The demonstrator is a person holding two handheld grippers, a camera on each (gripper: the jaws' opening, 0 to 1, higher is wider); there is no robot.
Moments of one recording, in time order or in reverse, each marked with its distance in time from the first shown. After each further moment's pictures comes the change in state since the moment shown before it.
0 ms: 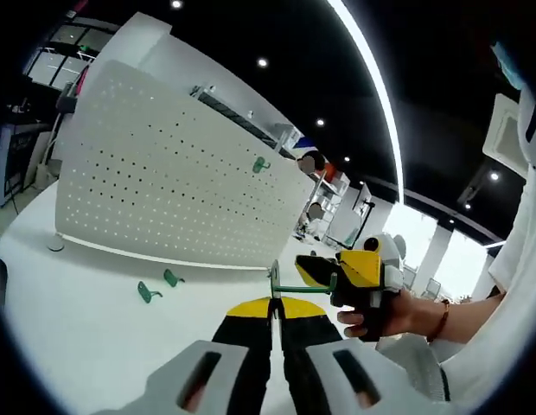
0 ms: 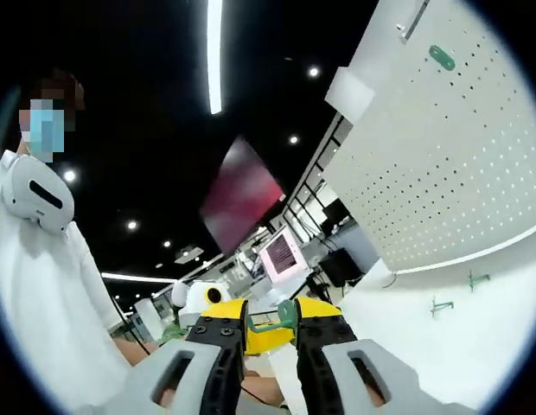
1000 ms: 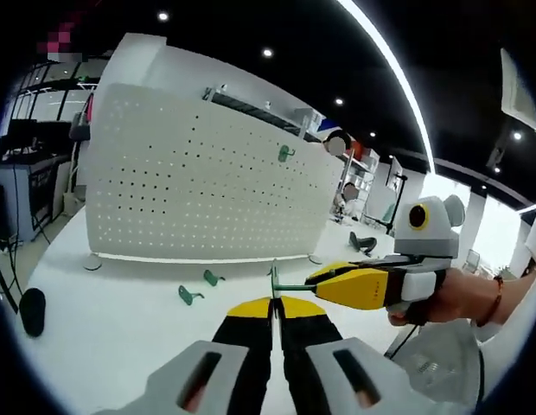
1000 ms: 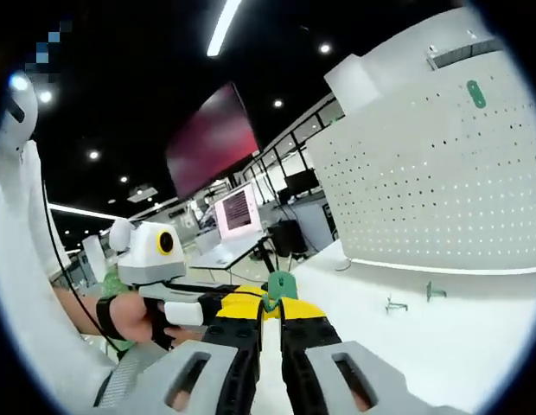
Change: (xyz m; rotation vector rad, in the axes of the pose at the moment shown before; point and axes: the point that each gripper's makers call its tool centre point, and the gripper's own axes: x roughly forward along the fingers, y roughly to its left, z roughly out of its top) left arm -0.001 0.024 -0.003 0.178 0.064 0.218; right arm 0.012 -0.025 -0.032 -0.239 0.226 -0.256
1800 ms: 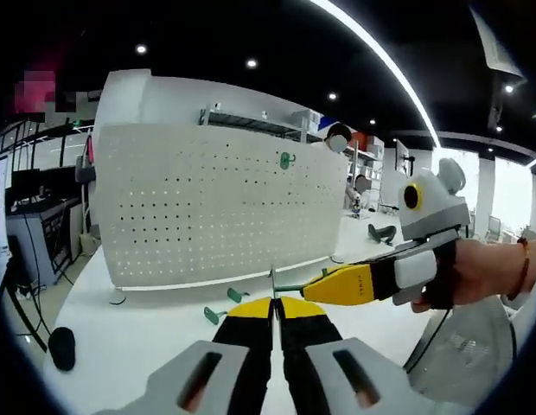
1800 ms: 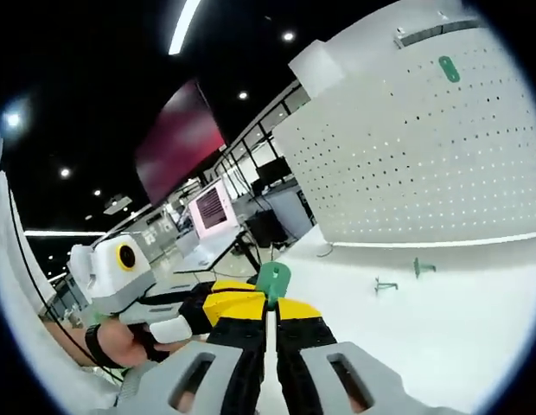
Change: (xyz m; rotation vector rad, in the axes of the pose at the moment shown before) left arm 0.000 0.003 0.010 0.153 -0.057 0.059; right arm 0.006 -0.014 -0.004 0.129 0.046 -0.113
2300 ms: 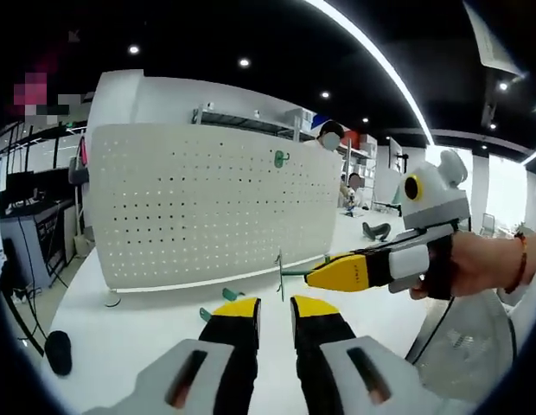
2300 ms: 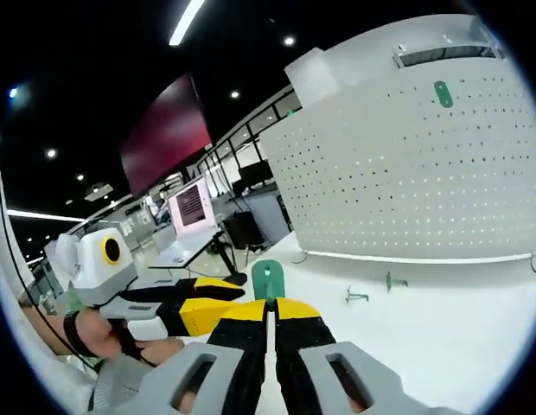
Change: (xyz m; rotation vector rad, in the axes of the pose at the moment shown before) left arm 0.002 -0.001 -0.002 -0.004 0.004 -0.044; right arm -0.012 -0.023 0.012 -0.093 -0.029 -0.133
